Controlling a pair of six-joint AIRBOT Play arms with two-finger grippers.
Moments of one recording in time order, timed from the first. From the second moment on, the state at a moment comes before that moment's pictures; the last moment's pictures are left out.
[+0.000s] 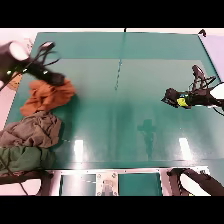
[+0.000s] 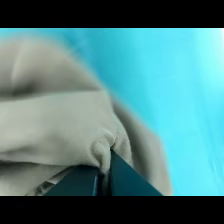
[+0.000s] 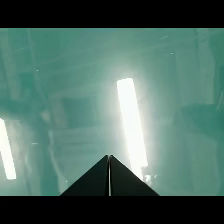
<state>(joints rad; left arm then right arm) -0.13 -1.46 1.52 1.23 -1.26 -1.26 -0.09 -1.01 0.88 -1.14 1.02 1.68</state>
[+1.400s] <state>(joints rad) -0.05 -1.66 1.40 1.16 -1.03 -1.35 0.20 -1.37 0.77 -0.86 0.86 1.56</state>
